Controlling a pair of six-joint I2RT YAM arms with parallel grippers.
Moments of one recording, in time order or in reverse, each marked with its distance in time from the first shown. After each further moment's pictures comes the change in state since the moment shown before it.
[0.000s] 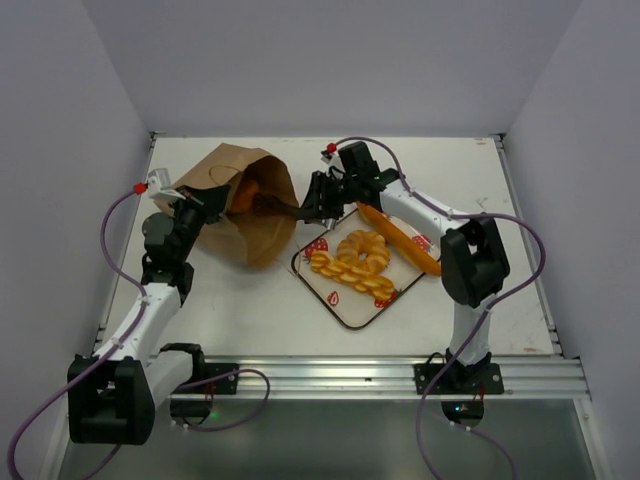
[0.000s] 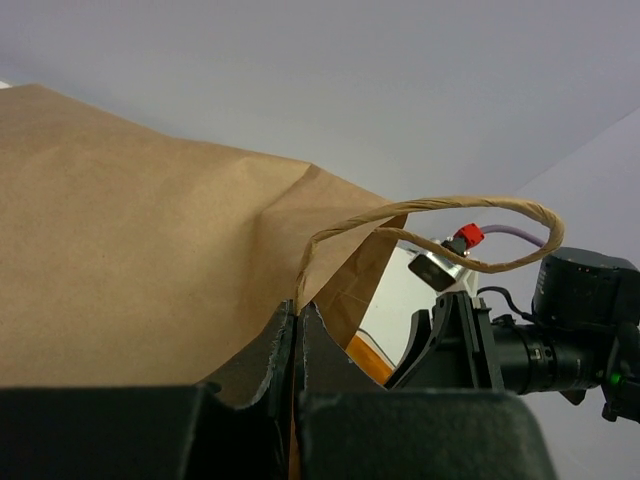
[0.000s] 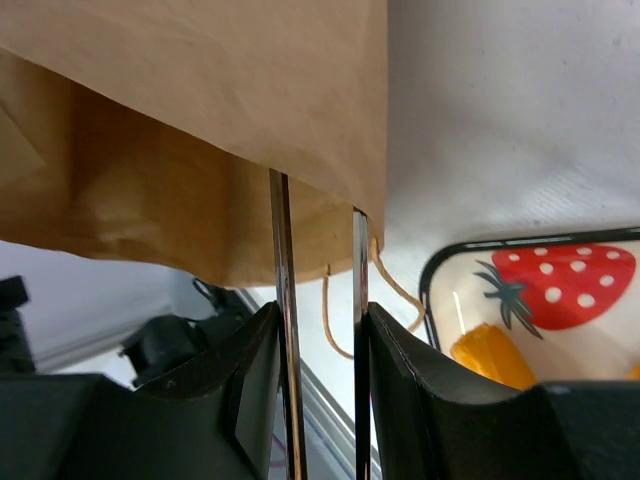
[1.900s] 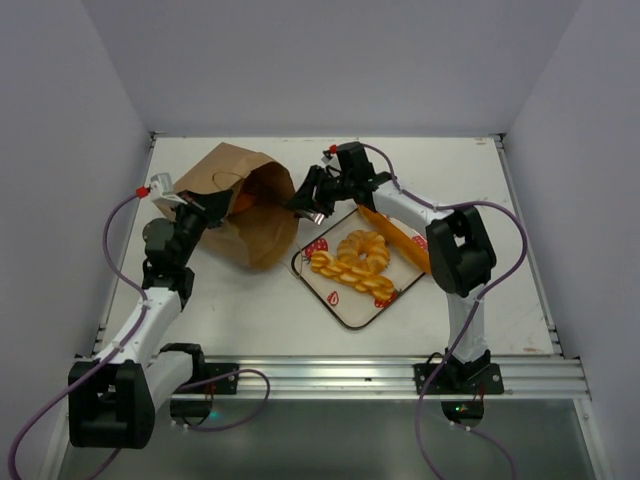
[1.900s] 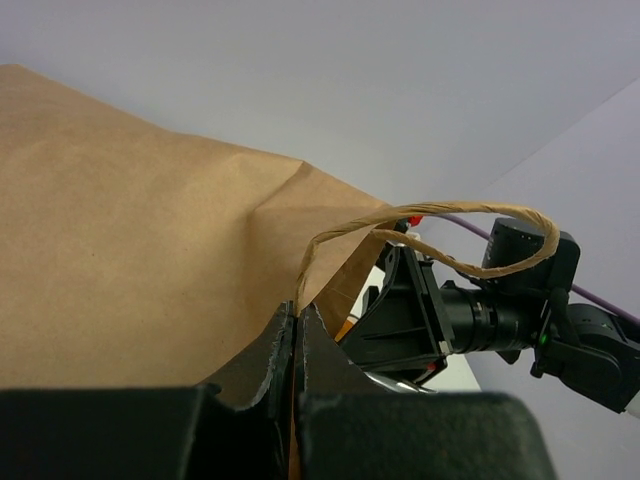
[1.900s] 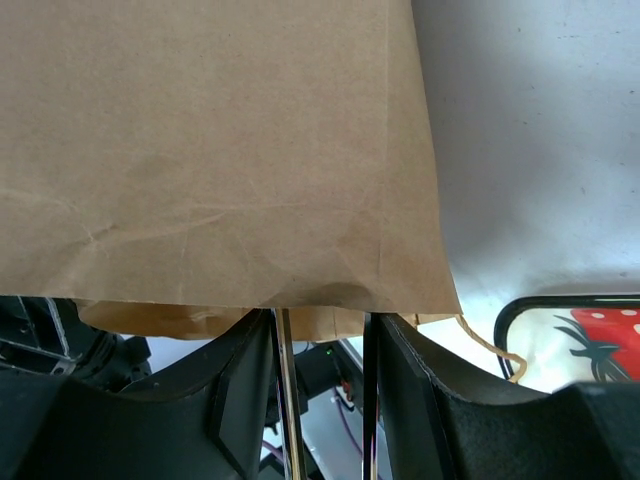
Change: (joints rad) left arm 0.000 -0.016 -0.038 0.032 0.041 -0.006; right arm -0.027 0.112 0.017 0.230 -0.083 0.335
